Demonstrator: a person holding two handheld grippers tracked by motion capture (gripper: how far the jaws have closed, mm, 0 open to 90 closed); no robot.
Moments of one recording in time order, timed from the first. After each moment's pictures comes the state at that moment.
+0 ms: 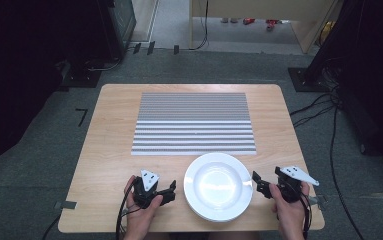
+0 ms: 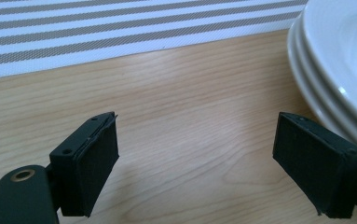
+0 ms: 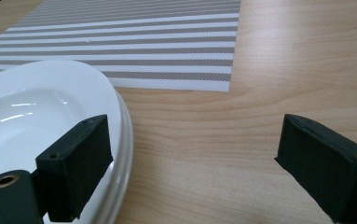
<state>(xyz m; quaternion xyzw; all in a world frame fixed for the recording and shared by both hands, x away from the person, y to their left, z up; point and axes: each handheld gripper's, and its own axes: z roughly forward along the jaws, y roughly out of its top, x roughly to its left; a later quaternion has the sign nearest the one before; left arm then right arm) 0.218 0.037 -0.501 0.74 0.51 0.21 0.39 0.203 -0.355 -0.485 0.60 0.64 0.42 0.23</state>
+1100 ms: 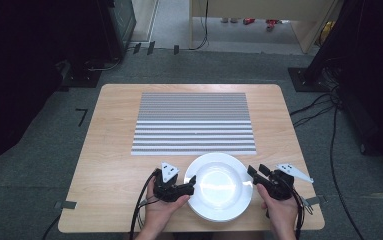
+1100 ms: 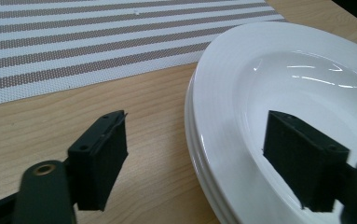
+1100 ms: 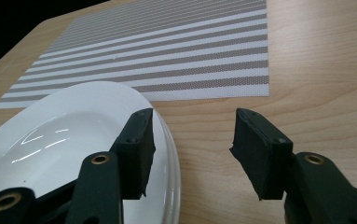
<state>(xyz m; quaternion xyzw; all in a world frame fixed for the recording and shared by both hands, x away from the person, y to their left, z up) 0.229 -0.012 -0.486 0.75 0.49 0.15 0.43 0.211 -0.339 -0.487 0.62 0.60 0.47 0.18</state>
